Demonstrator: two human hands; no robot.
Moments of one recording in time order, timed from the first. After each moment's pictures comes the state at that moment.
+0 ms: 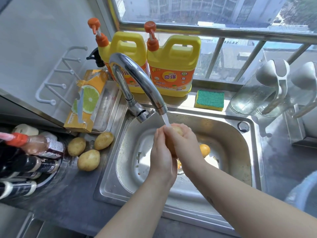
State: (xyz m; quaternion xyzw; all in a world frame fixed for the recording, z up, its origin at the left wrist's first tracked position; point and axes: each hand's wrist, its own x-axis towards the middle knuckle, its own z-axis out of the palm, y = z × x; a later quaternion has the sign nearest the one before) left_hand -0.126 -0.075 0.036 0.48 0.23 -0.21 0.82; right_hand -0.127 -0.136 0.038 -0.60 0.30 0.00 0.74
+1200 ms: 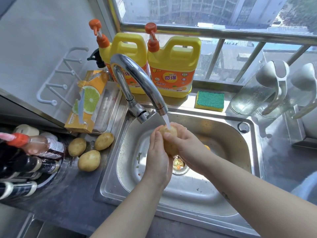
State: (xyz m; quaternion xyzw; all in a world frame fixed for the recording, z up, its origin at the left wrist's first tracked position) left_hand -0.122 -0.059 0.021 0.54 0.15 -0.23 0.80; right_hand -0.127 -0.156 0.038 -0.56 0.17 0.14 0.80
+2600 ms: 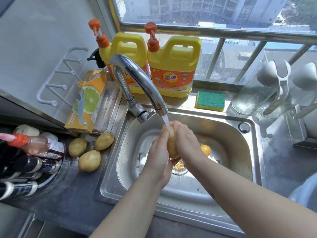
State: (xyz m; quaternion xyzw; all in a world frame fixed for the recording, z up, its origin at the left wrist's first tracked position) left_hand -0.119 -0.062 0.045 0.50 0.21 -0.31 0.78; right_hand -0.116 -0.144 0.042 -0.67 0.27 0.03 0.69
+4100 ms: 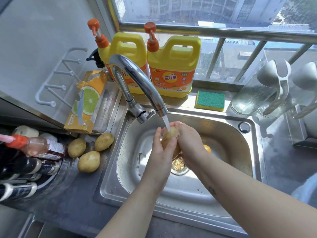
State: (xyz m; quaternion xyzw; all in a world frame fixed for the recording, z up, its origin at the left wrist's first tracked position) left_hand -0.128 -0.052 0.027 0.63 0.11 -0.27 0.72; right_hand -0.110 -0.151 0.041 -0.56 0.34 0.09 0.75
